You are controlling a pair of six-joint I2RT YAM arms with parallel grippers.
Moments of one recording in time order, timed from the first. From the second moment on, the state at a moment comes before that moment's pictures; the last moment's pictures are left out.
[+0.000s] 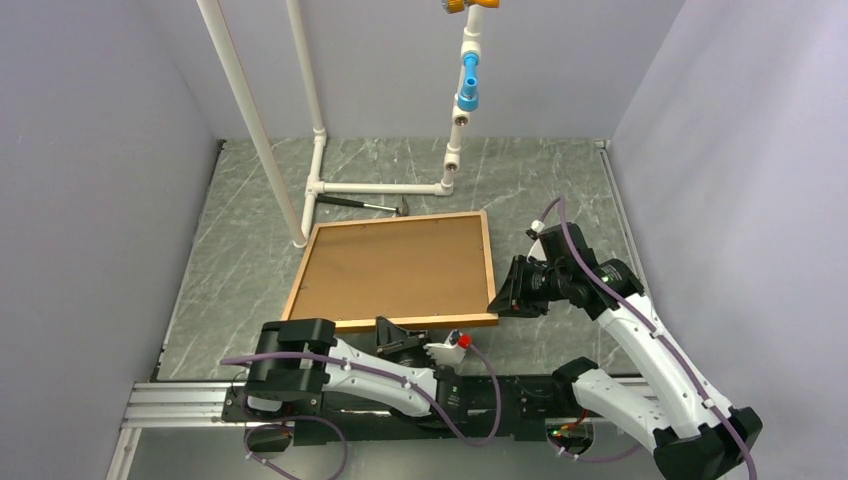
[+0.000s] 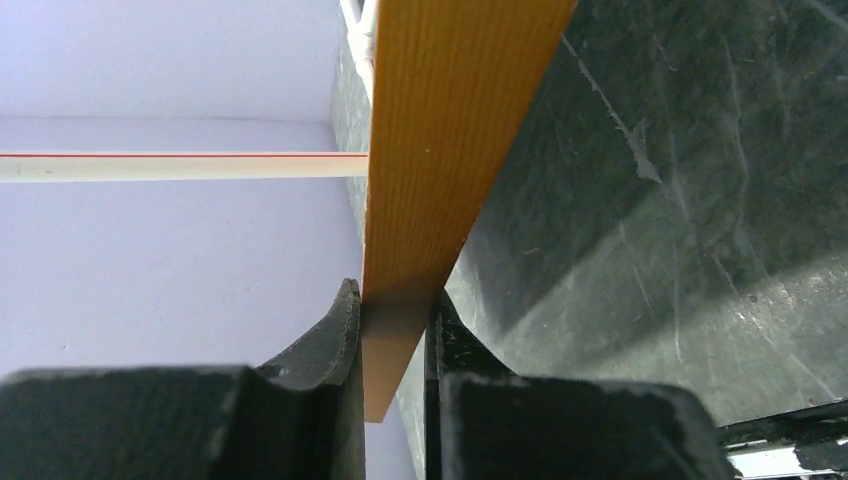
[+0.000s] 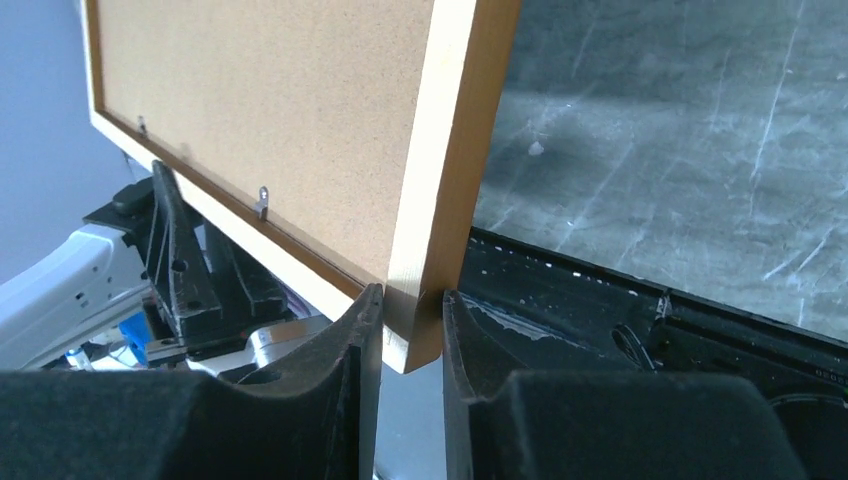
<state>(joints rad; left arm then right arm) -1.69 1.89 1.25 -1.54 -1.17 -0.96 0.44 0.89 0.90 -1.02 -0.38 0.69</state>
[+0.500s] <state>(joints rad) -1.68 1.74 1.29 -1.55 -1.17 -0.92 0.44 0.77 1.03 -0.94 -0.39 0.60</state>
